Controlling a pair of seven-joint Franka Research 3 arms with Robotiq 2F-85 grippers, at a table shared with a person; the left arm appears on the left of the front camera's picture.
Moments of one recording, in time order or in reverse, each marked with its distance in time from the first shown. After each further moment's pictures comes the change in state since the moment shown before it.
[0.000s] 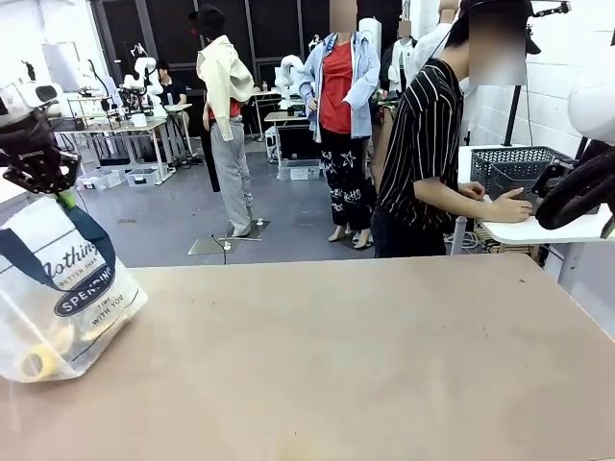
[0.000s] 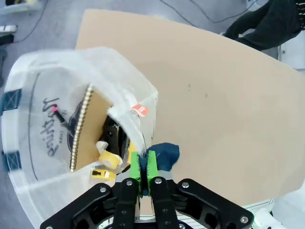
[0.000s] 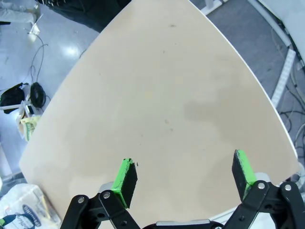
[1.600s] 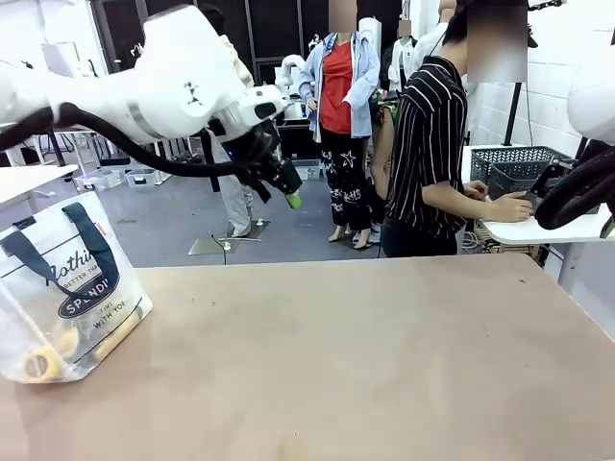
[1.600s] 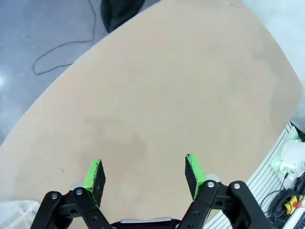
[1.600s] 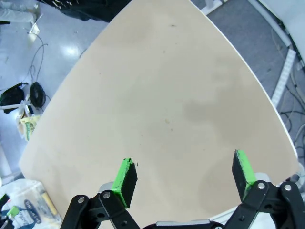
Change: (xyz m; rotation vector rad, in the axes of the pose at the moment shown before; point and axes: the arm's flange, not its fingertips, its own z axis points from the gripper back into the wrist) left arm -0.069 -0.358 -0.065 -0.262 -0.101 -0.843; right arm 0.000 0.001 0.000 0.000 0.000 0.002
